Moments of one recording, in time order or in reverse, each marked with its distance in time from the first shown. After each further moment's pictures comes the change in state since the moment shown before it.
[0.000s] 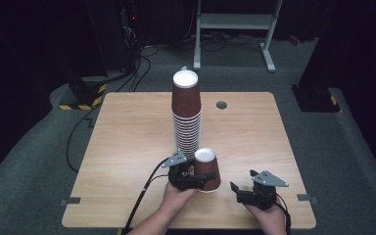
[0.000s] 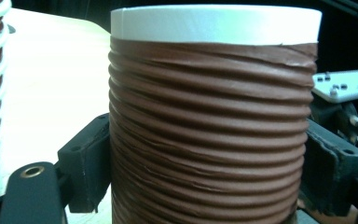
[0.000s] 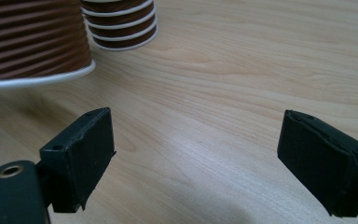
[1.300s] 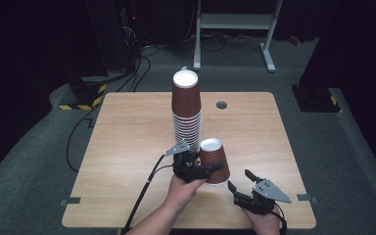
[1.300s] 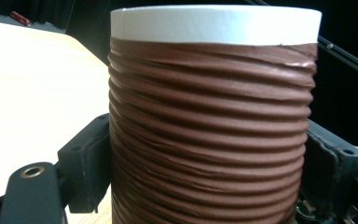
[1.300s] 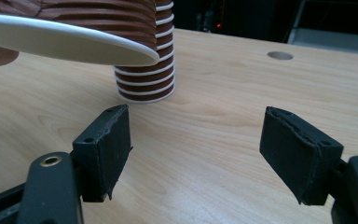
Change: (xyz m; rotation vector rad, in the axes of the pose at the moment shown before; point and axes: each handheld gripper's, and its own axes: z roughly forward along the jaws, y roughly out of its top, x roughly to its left) left arm -0.018 0.039 0.009 -0.034 -0.058 -0.074; right arm 0.025 -0.002 -0.015 -0.238 -0.018 -0.018
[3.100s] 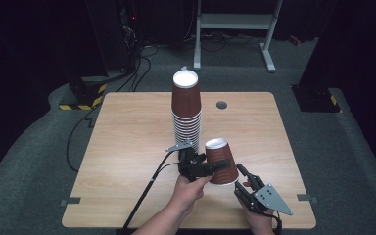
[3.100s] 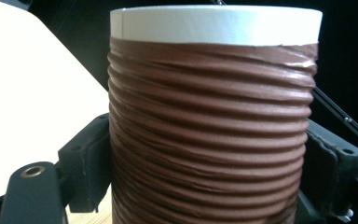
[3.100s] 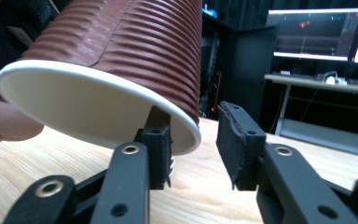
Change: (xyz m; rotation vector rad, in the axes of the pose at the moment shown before) left arm -0.004 0.003 0.009 -0.012 -0.115 -0.159; right arm 0.009 0.003 0.004 -0.370 0.004 -0.101
